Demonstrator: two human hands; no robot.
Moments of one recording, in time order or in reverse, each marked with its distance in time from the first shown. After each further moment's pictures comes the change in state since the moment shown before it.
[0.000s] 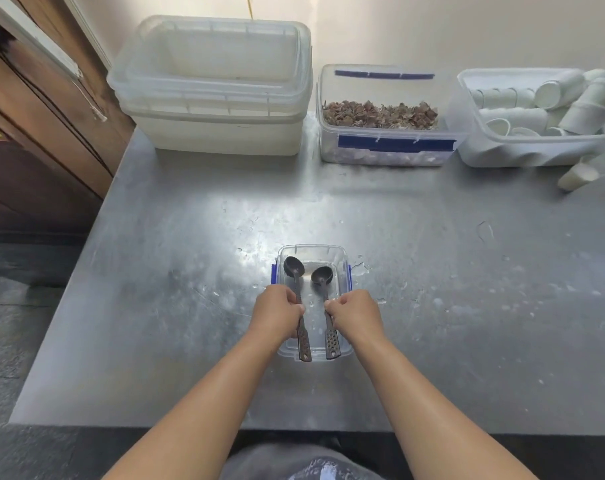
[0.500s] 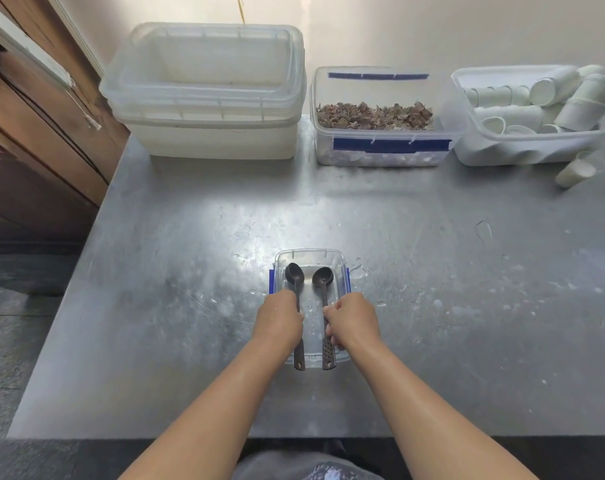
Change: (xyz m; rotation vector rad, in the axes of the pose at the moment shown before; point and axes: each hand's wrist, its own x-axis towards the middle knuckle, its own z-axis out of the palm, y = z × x) left_hand 0.003 0.004 0.010 0.417 0.061 0.081; right_hand -0.003 -0.005 0.001 -0.021 -0.021 0.015
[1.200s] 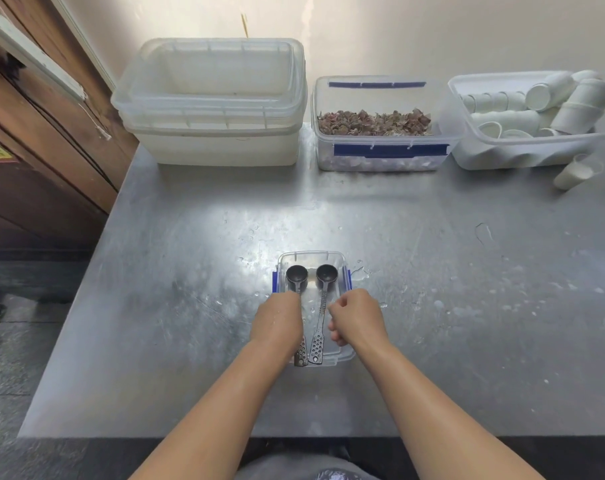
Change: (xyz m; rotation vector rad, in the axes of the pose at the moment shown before) left_hand -0.021 0.003 -0.016 0.232 0.061 0.083; right_hand -0.013 -0.001 -0.011 0.150 0.006 -0.062
